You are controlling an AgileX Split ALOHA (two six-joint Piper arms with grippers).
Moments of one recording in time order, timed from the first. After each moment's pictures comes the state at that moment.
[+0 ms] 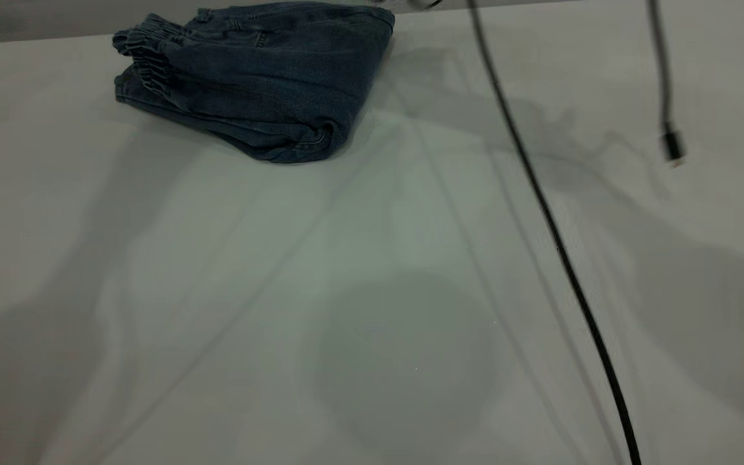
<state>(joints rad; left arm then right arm) -0.25 2.33 -2.77 -0.10 1.22 0.15 0.28 2.61 -2.08 1.59 0.59 -0.95</state>
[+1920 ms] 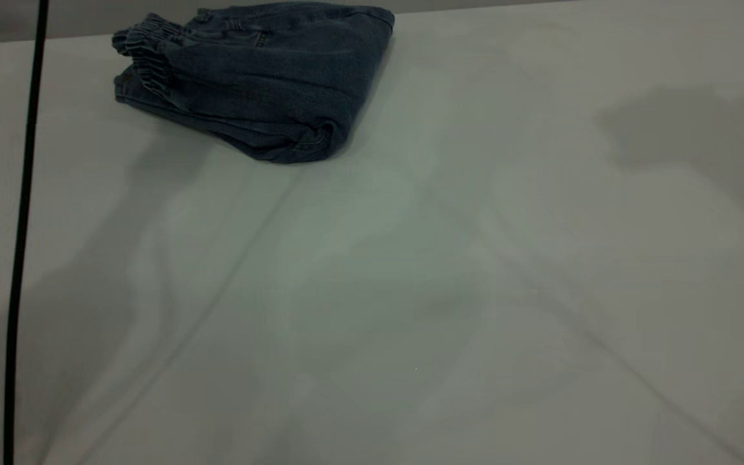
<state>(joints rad) -0.25 2.52 -2.70 -0.12 1.22 0.15 0.05 1.72 -2.03 0.16 1.20 -0.31</state>
